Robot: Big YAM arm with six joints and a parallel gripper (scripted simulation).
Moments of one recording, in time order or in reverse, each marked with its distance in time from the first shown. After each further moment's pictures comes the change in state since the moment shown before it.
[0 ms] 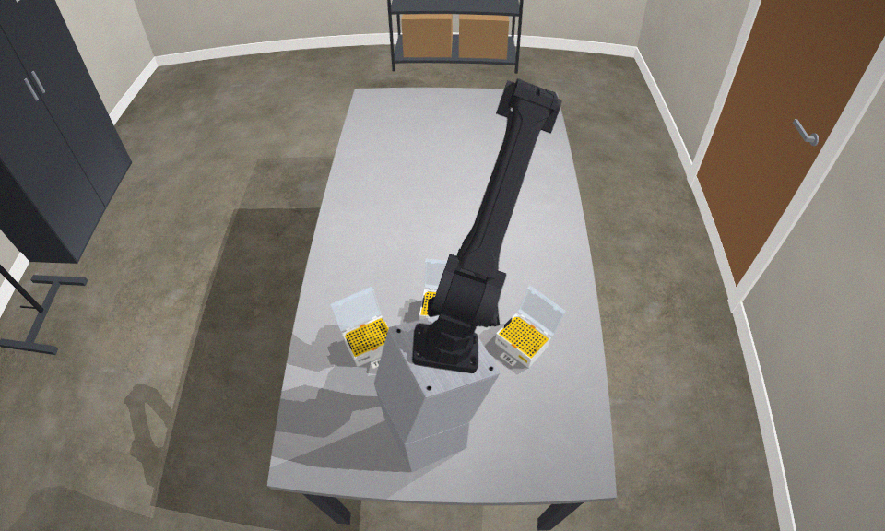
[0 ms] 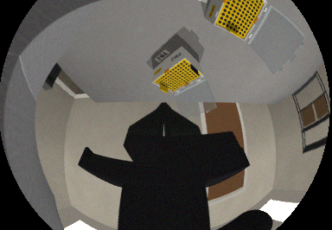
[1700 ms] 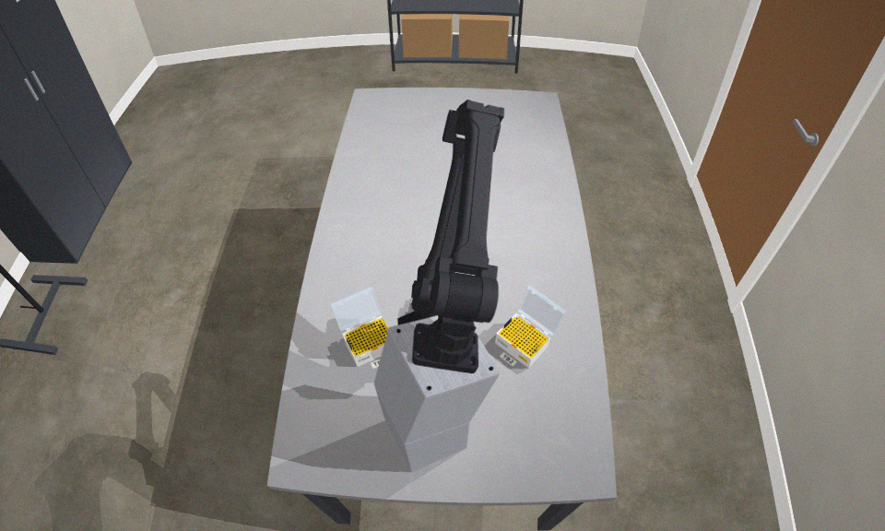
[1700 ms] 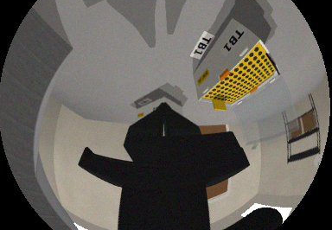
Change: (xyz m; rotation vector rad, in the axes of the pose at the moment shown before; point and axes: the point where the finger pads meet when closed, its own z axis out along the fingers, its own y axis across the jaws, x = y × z) arm -0.121 -0.032 0.053 0.063 0.003 -0.111
